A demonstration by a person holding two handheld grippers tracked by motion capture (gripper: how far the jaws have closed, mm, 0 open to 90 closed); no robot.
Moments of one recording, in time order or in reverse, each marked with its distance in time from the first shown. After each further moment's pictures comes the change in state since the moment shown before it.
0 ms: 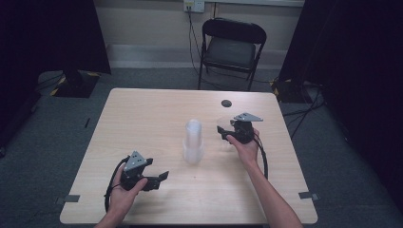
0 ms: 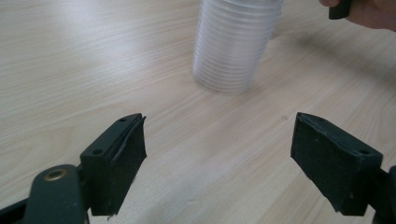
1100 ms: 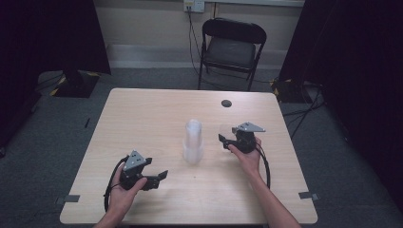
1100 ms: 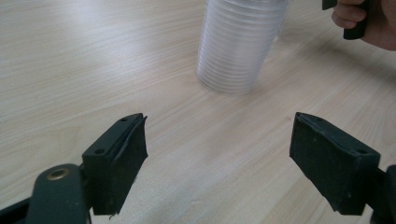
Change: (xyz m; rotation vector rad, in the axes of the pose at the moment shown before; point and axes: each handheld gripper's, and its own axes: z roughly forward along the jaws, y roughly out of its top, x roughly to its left) left arm 0.001 0.001 -0.001 0.001 0.005 -0.006; right arm 0.005 -0.028 -0.015 -0.019 0.013 -0.006
